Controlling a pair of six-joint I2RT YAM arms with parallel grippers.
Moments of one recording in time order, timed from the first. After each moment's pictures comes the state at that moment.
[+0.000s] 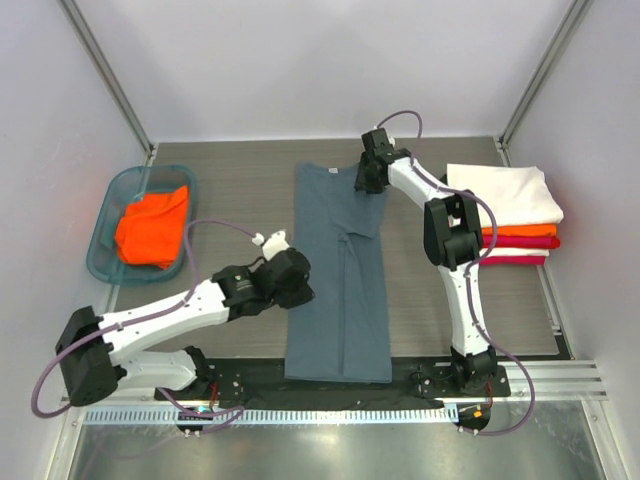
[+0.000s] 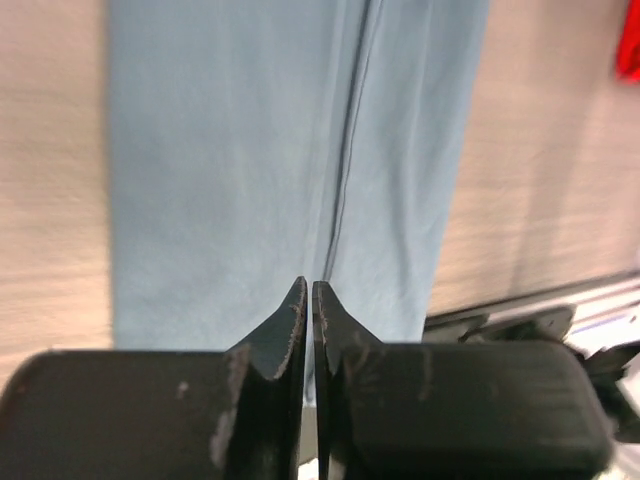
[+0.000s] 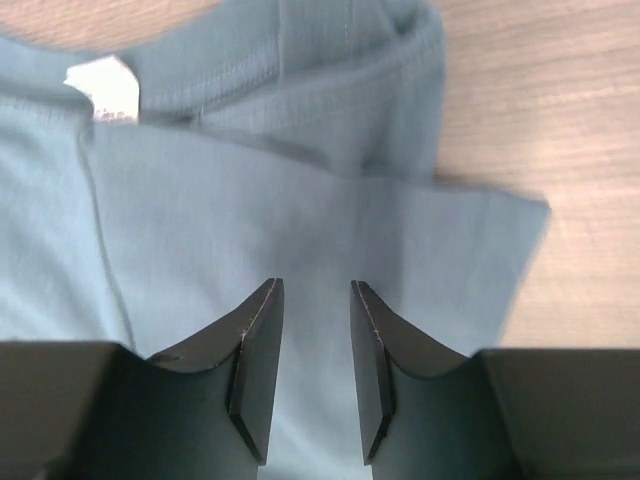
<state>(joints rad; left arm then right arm) -1.03 1.21 0.86 -0.55 -0.27 -1.18 0.34 2.39 2.03 -0.56 0.09 0.50</state>
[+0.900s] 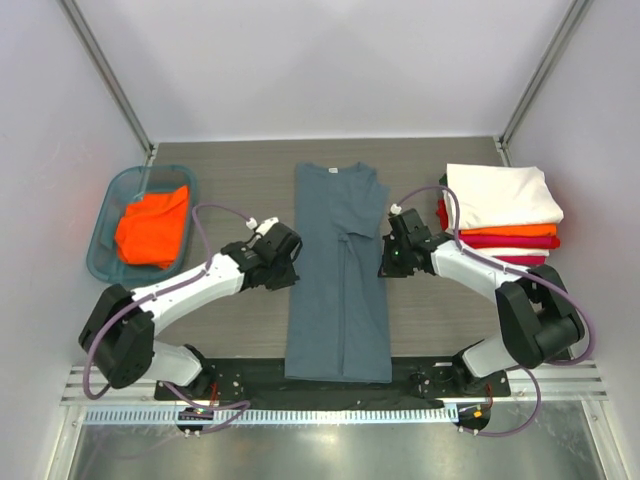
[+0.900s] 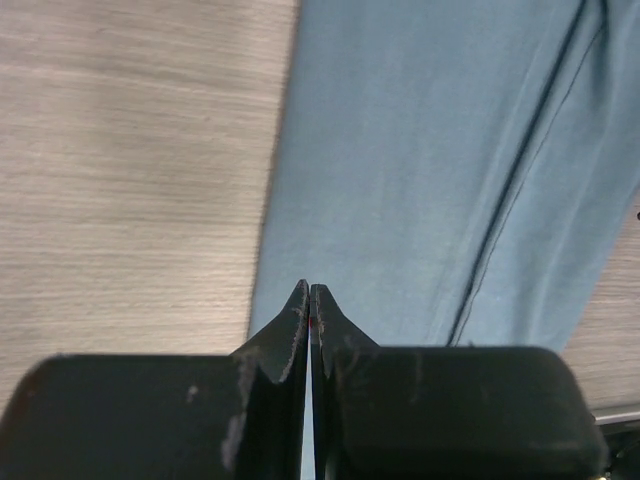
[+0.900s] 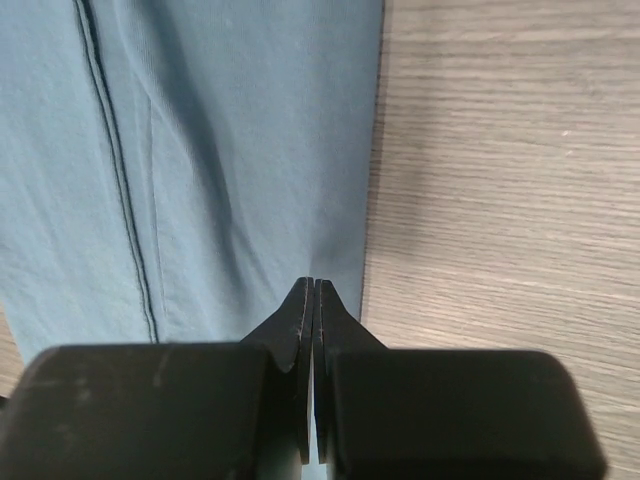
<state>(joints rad) -0.75 1.37 0.89 -0.58 -0.20 -0.94 0.46 1.46 0.80 -0.38 -0.07 0.52</state>
